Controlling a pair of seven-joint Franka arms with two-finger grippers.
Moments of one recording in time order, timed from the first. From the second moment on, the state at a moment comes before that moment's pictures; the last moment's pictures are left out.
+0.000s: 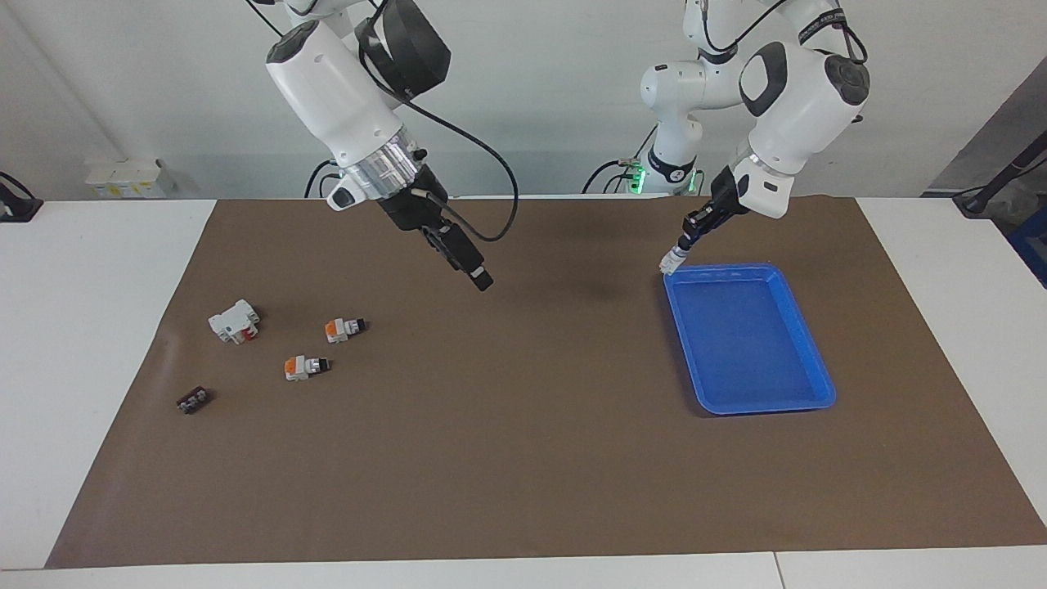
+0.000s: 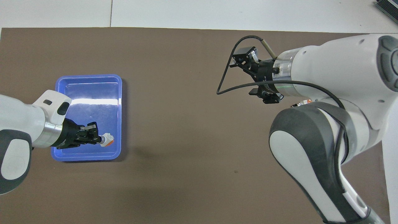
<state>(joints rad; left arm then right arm) 0.05 -0.21 -0.17 -2.17 -0.23 1.84 -0.30 0.08 0.11 0.28 -1.66 0.17 2.07 1.05</state>
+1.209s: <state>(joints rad) 0.11 -0.07 -0.19 -2.20 -0.09 2.06 0.19 0.03 -0.07 -0.01 -1.56 0.00 1.54 0.24</state>
